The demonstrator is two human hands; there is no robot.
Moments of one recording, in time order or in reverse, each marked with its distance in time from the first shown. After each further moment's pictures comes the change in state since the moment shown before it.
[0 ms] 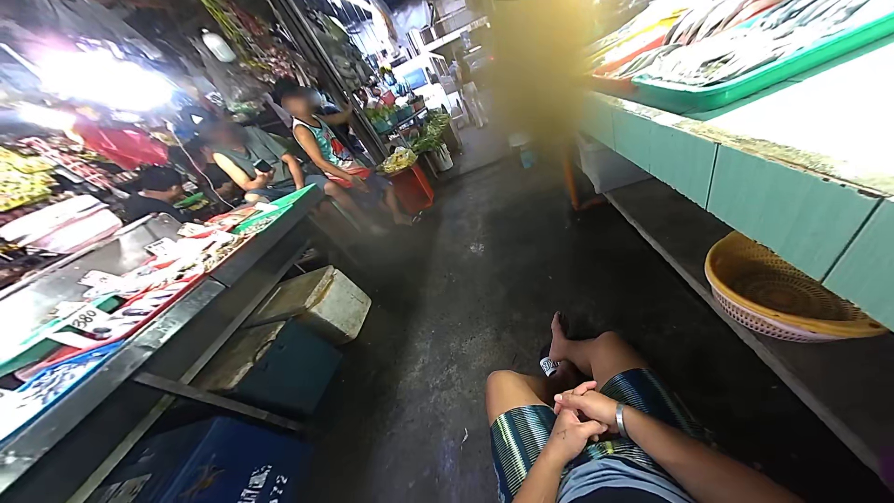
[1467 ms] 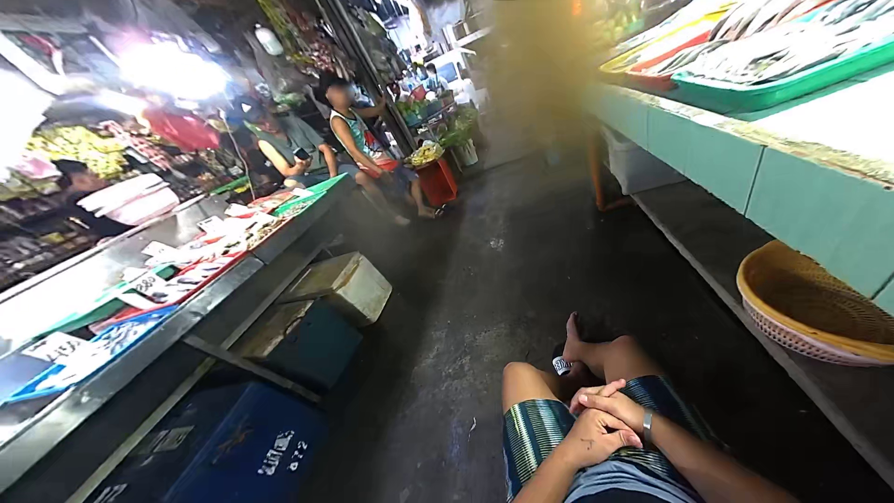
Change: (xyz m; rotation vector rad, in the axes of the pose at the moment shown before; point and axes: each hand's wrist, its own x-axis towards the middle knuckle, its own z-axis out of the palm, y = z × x) left_hand 0.011 -0.022 -0.010 0.332 -0.300 0.292; right_hand 0.044 0.043 -0.030 -0.012 -0.249 -0.455
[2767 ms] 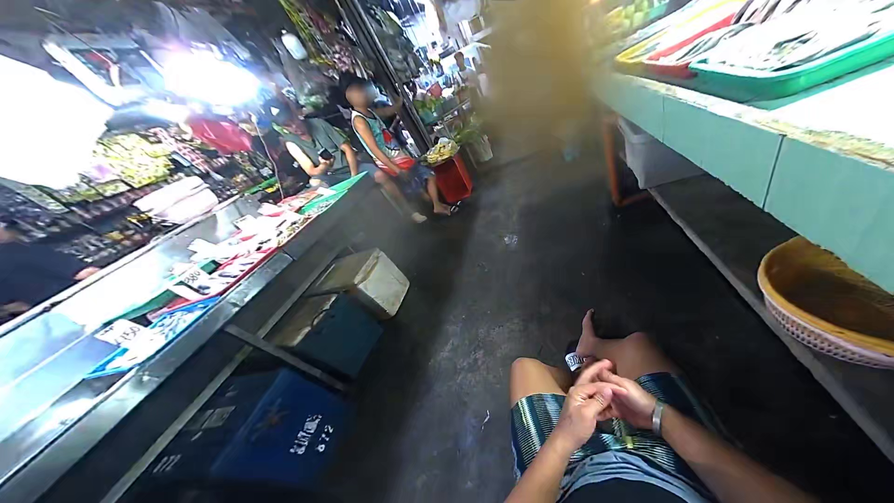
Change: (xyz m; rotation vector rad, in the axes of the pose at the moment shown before) left_hand -0.002 -0.006 -0.015 -0.223 0.349 0.074; right_hand 0.020 0.033 -0.010 0.478 0.136 0.186
